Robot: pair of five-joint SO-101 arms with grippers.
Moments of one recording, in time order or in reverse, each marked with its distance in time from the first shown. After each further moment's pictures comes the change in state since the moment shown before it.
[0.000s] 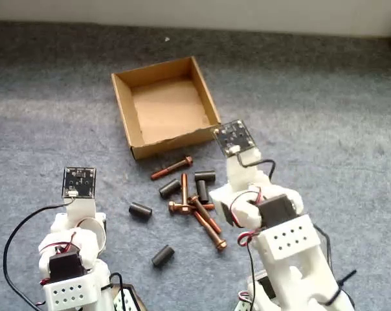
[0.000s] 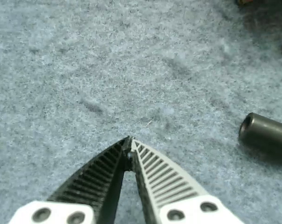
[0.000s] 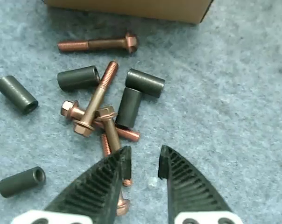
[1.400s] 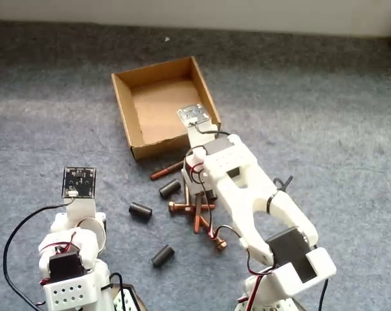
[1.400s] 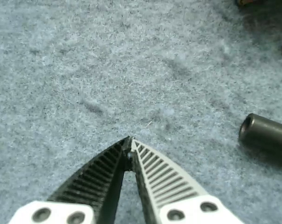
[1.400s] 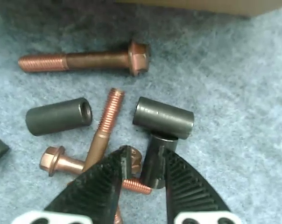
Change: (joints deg) left arm 0.0 0.0 0.0 -0.2 0.0; right arm -2.6 48.2 -22.3 -8.7 -3.2
